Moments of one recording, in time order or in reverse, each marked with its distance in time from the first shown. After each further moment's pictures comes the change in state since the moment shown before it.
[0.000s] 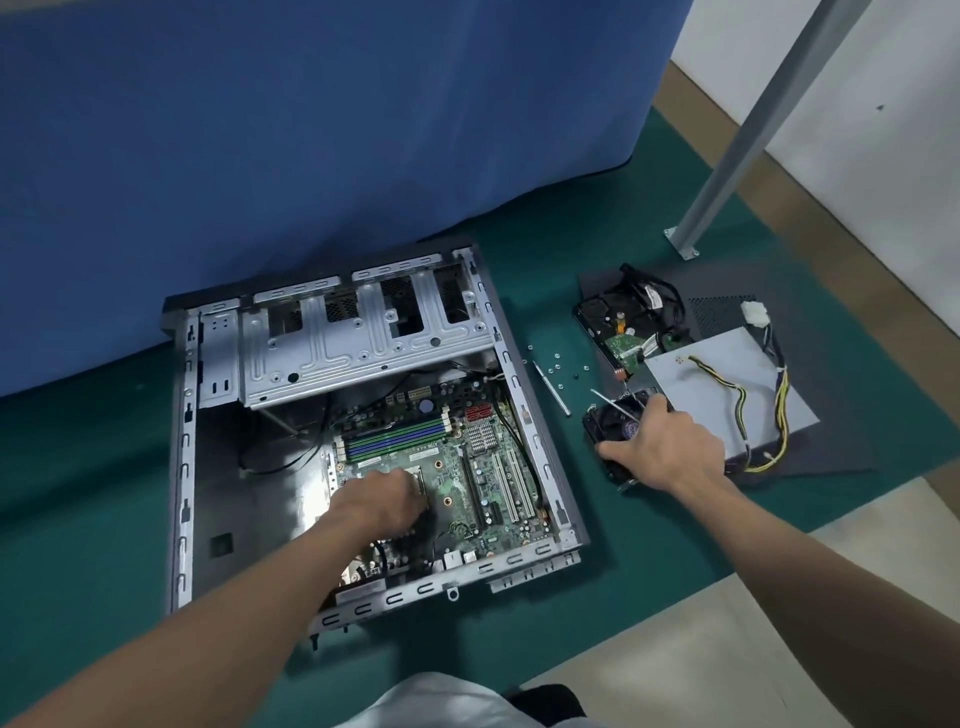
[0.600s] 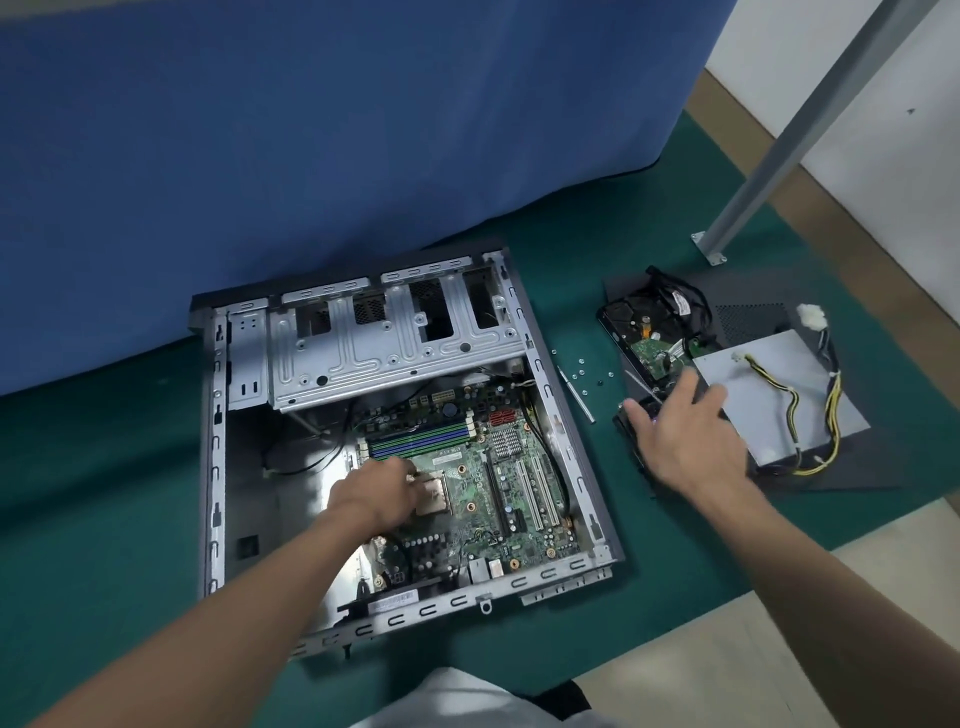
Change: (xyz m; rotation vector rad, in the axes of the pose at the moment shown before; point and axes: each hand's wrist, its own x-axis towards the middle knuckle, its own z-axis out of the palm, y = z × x) left_hand 0.013 -0.036 -0.006 -0.111 0.108 -0.005; right_hand -0.012 -0.029 -0.021 0.109 0.141 0.005
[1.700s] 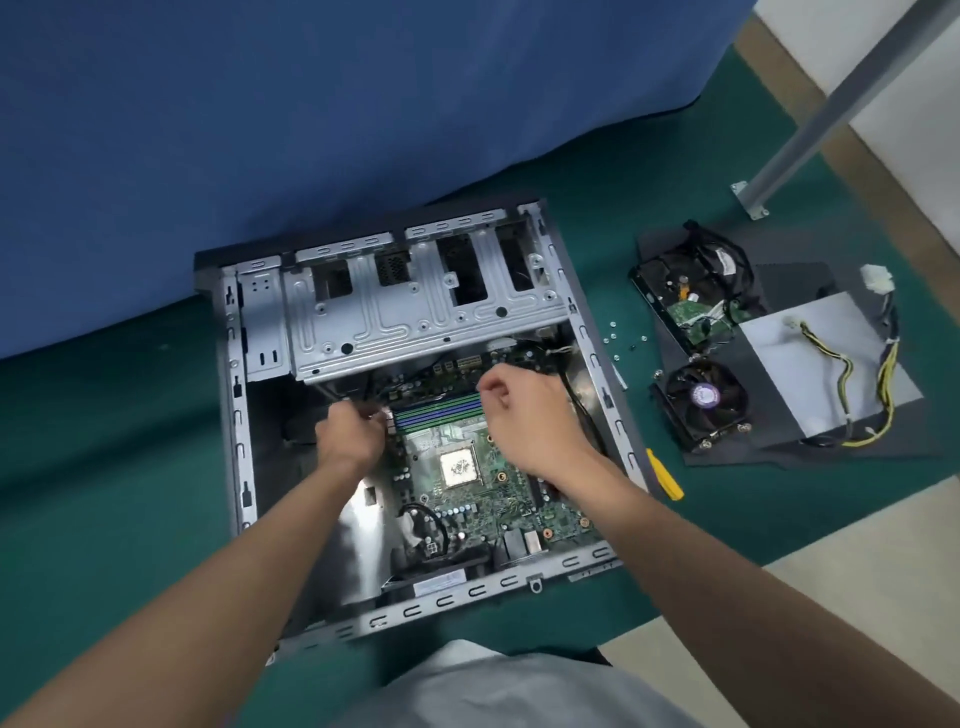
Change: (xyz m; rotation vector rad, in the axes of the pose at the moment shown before) left_hand 0.026 -0.045 -0.012 -0.753 0.292 -0.398; right_hand -0.067 -0.160 0.014 0.489 -0.342 -0.459
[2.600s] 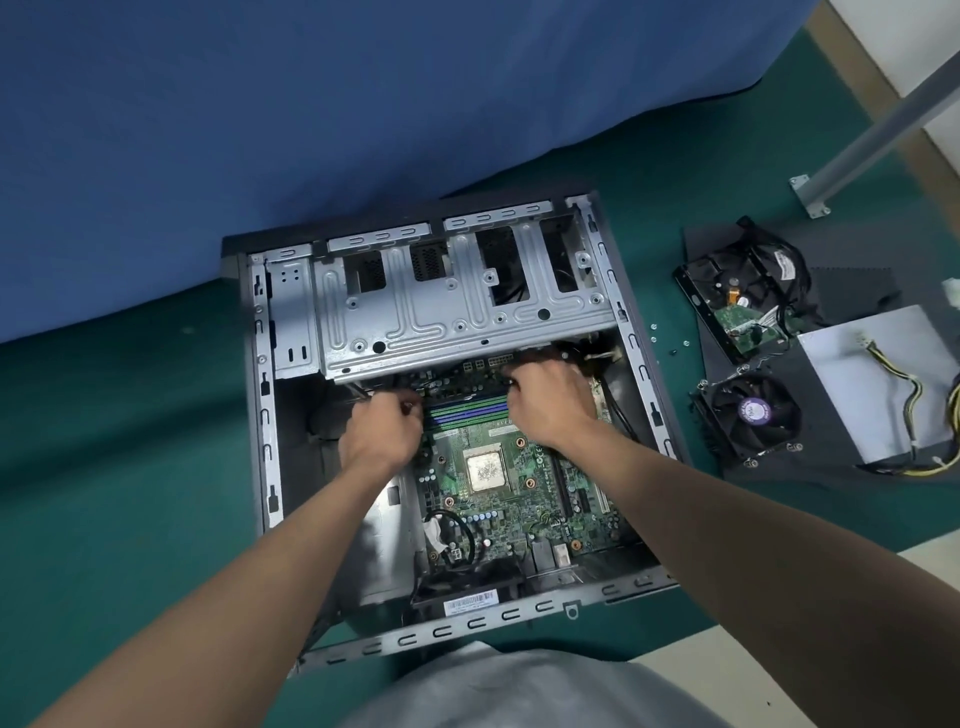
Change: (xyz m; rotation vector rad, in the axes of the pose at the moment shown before) left_hand 0.003 0.006 -0.004 0.266 -0.079 0.145; right_hand 0.068 0.038 0.040 -0.450 -0.078 0.011
